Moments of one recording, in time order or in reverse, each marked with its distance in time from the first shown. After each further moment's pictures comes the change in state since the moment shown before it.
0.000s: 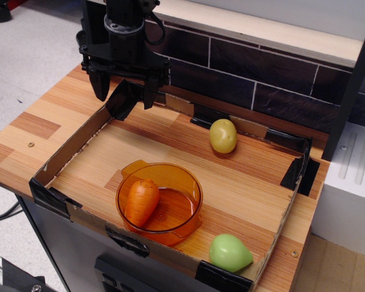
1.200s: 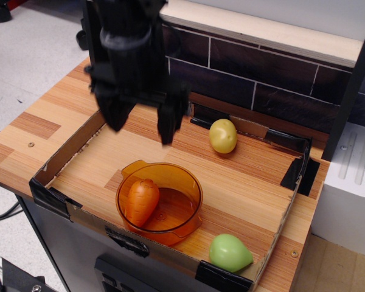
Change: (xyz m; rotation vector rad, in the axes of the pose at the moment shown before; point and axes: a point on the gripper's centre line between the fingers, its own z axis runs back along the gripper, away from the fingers) arm -0.096 -0.047 0.057 -0.188 0.021 -0.277
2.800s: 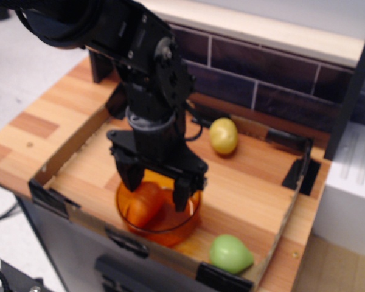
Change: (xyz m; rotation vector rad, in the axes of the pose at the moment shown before) arm -0.023 -0.011 -0.055 0.028 0.042 -0.019
